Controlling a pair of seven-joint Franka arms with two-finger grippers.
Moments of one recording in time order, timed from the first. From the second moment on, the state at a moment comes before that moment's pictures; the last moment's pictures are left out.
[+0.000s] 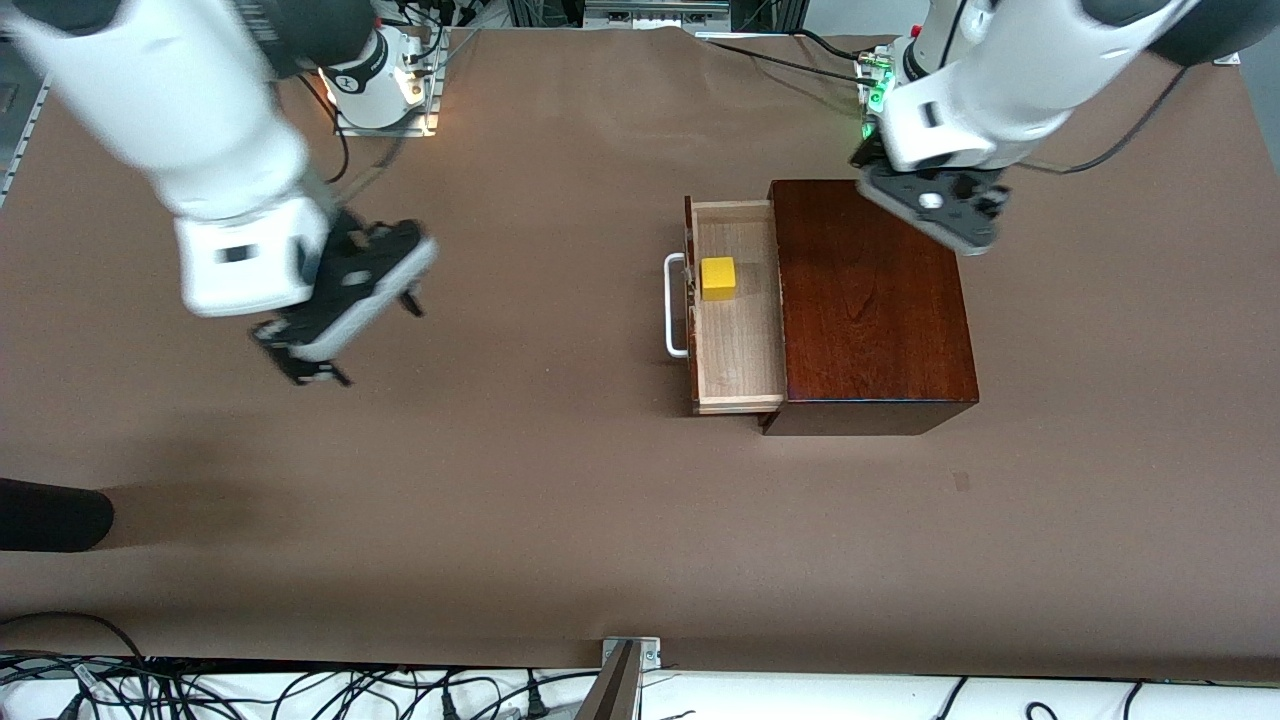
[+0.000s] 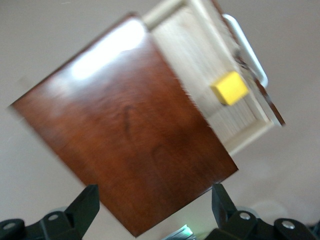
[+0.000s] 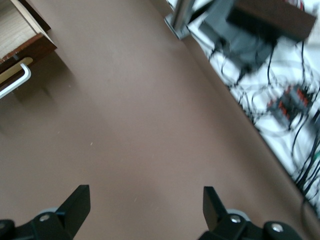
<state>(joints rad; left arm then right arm) -0.11 0.08 -0.34 -1.61 -0.04 1.50 0.21 0.25 0.43 0.16 -1.01 -0.07 1.63 -0.51</state>
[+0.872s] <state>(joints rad) -0.33 0.53 -0.47 -1.41 -0.04 1.79 0.39 0.14 0.01 0.01 -1.48 0.03 1.54 -0.09</state>
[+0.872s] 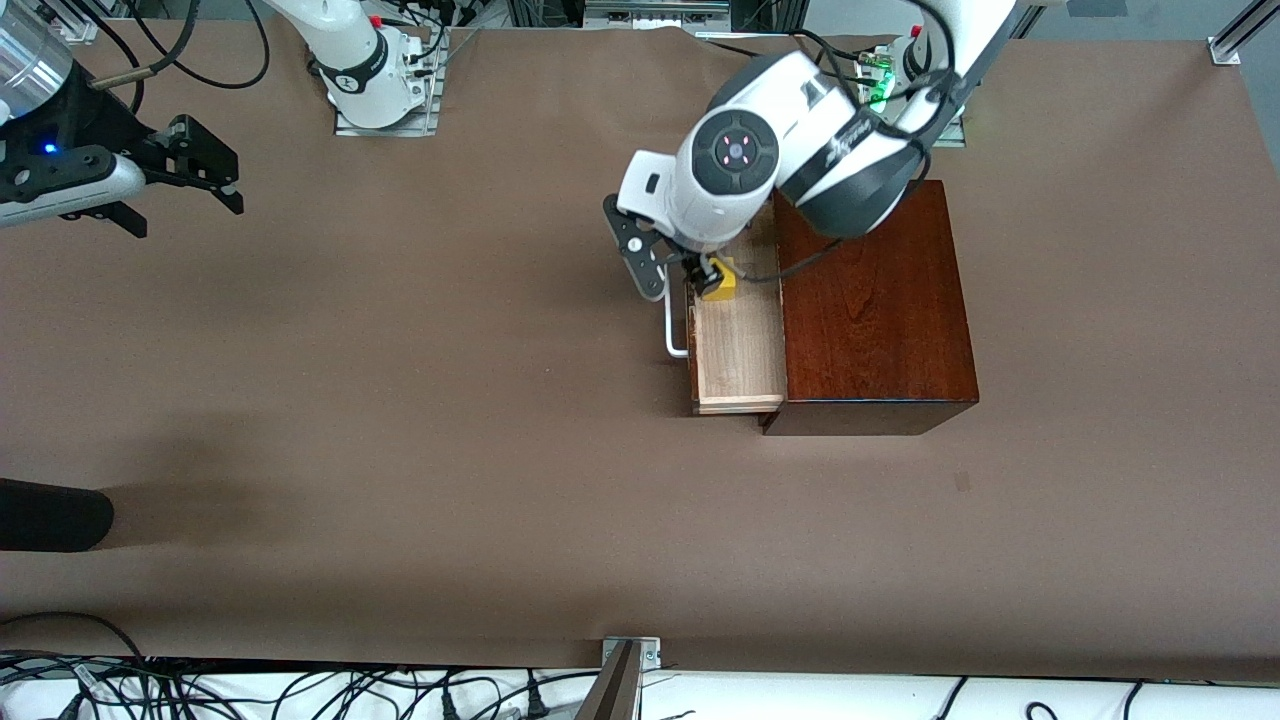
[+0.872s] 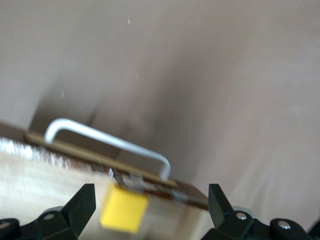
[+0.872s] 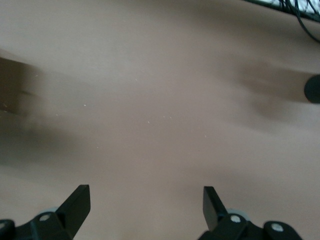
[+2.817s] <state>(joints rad) -0.44 0.73 -0.42 -1.38 0.44 1.56 0.60 0.01 0.07 0.06 -1.49 0.04 1.45 -0.08</state>
